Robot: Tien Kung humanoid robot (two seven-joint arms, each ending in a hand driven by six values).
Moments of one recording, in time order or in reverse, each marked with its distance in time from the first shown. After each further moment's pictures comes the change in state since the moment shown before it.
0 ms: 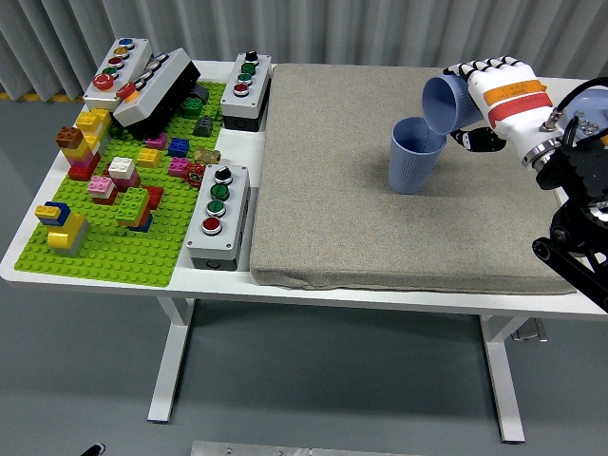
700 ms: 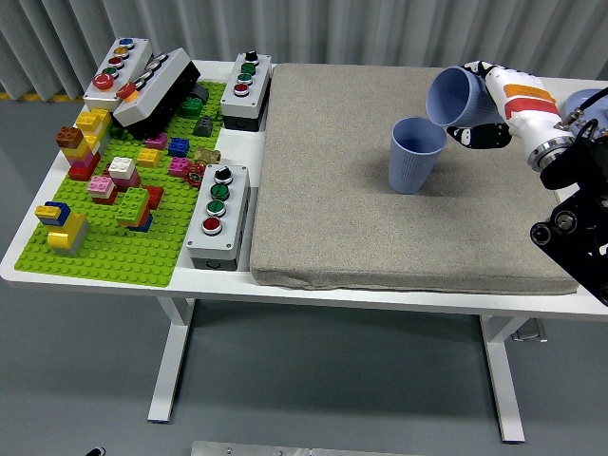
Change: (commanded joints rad) left arm 0.011 -0.003 0.001 0.000 0.001 0.001 0.001; right arm -0.051 0.043 0.146 -0.050 0.431 0.012 0.067
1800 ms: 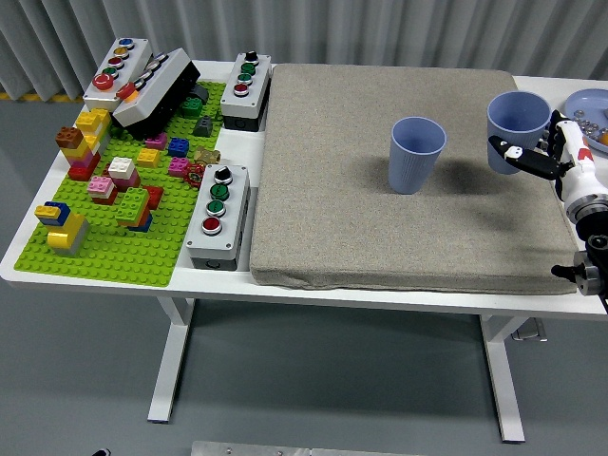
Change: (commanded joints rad) left arm -0.001 -0.011 0.007 0.000 0.003 -0.002 -0.004; right arm -0.277 0.108 0.400 -0.112 0.554 0.088 0.263
